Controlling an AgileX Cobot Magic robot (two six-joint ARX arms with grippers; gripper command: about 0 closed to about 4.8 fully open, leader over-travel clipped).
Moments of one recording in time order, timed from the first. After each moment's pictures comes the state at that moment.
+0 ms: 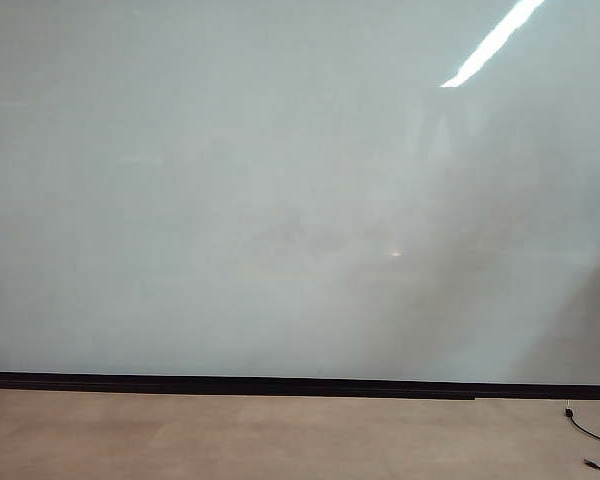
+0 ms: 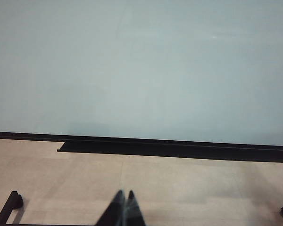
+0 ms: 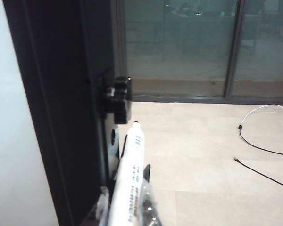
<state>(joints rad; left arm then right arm) 0.00 0.00 0.00 -0.14 0.02 -0.01 -0.52 1.97 0.64 1.40 -0.59 0.03</state>
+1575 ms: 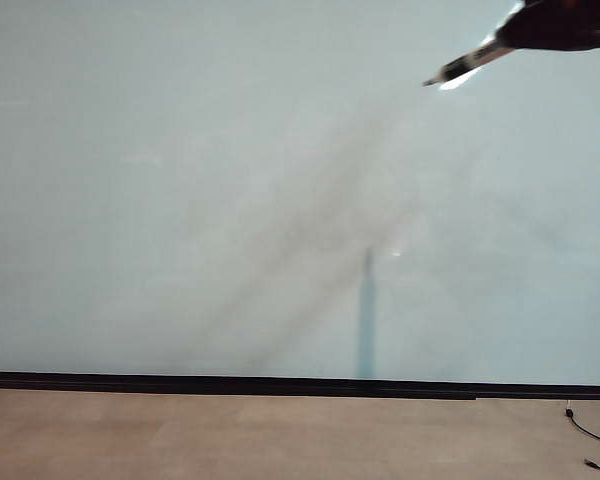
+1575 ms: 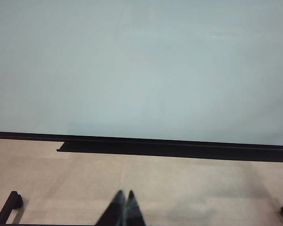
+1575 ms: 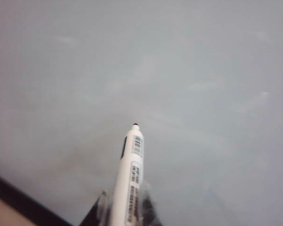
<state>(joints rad) 0.00 0.00 0.00 -0.14 0.02 -0.01 0.47 0.77 0.34 0.53 0.05 -0.21</state>
